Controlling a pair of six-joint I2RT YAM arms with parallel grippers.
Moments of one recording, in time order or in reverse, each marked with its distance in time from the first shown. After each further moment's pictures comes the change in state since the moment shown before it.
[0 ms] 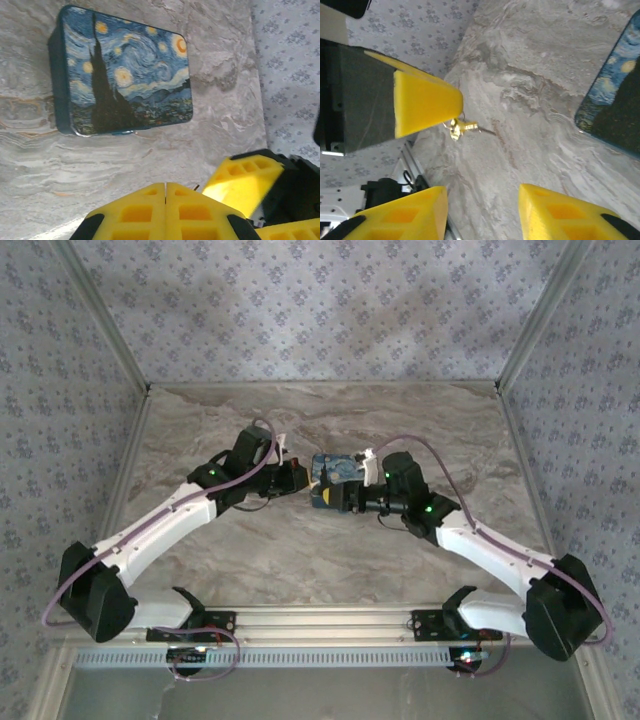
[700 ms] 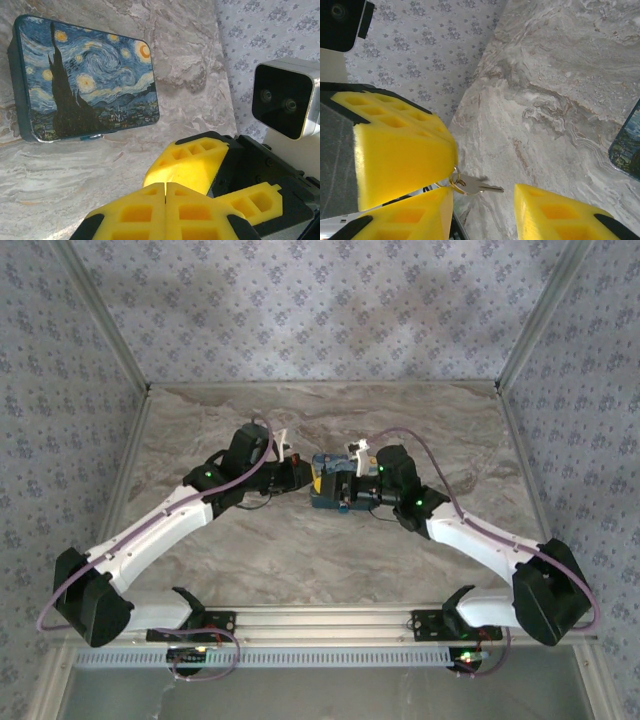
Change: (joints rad) left arm -0.014 -0.030 0.009 0.055 0.041 -0.033; right arm 0.006 0.089 0.043 0.140 -0.022 0.079
